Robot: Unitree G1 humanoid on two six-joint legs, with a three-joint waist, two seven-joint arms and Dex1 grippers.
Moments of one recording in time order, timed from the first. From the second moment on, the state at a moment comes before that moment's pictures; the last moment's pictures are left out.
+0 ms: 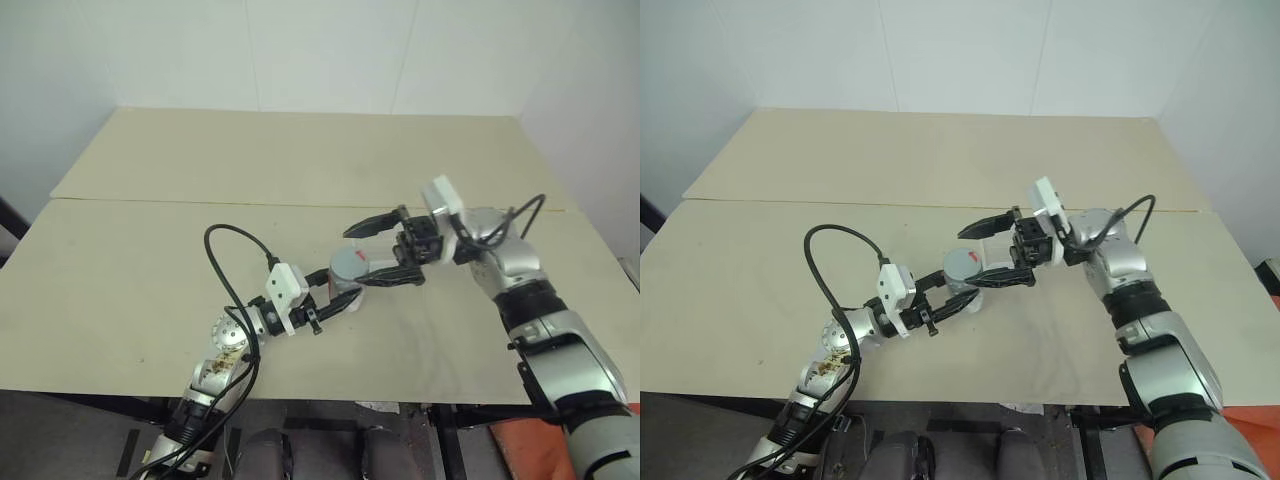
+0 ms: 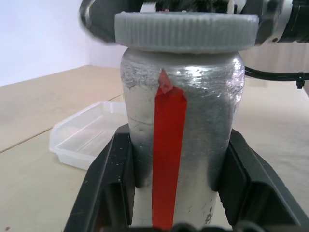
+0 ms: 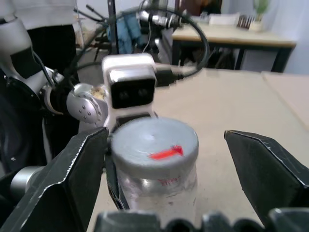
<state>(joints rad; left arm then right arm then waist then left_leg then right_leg) -0.25 0.23 -0.21 -0.02 -0.28 -0.06 -0.81 -0.85 -0.60 0.27 0.44 0.72 -0.02 1.57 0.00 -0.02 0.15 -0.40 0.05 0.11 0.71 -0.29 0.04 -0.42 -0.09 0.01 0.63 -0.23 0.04</state>
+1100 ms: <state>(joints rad) -0.25 0.22 -0.22 -0.02 -0.27 -0.06 -0.81 -0.37 -0.44 0.15 -0.41 0.39 0.26 0.72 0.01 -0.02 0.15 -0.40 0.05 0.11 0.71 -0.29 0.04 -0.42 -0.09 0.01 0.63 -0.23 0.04</state>
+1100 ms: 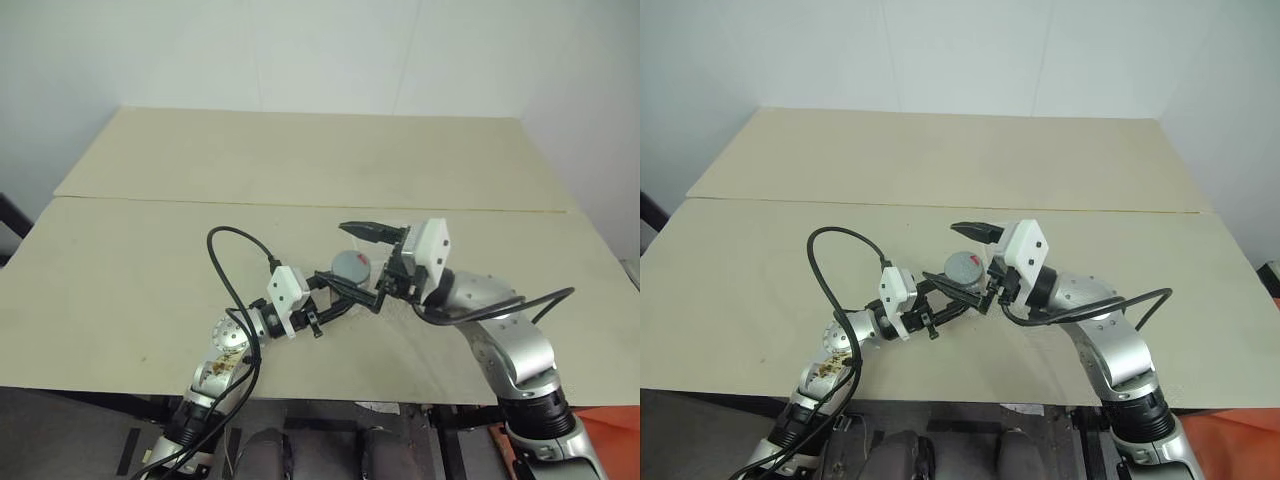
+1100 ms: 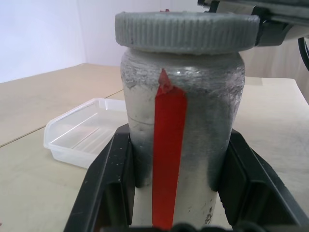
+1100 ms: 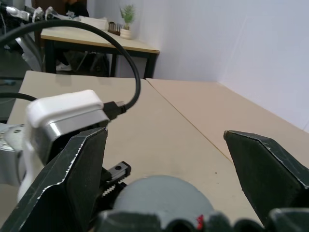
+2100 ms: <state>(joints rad) -0.25 0.21 -0.22 -0.01 -0.27 -0.07 -0.82 -0.23 -0.49 0.06 -0.46 0.42 0.31 0.71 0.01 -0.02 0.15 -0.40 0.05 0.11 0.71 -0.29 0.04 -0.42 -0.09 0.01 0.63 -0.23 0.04</state>
